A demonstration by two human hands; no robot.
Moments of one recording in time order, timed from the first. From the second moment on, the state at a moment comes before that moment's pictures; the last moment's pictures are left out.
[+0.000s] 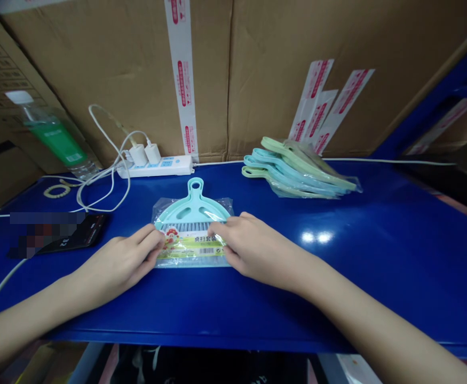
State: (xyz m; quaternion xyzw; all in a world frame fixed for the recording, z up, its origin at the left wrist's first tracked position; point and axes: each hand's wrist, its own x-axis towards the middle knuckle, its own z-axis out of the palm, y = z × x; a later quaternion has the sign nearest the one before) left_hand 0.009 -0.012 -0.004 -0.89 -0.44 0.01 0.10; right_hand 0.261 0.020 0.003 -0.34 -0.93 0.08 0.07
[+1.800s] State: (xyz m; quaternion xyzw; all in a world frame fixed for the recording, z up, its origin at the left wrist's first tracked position) left_hand 0.010 -0.011 -0.004 -0.92 -0.34 0.04 0.18; right_hand 0.268 0.020 0.002 -0.33 -0.94 0.10 0.07
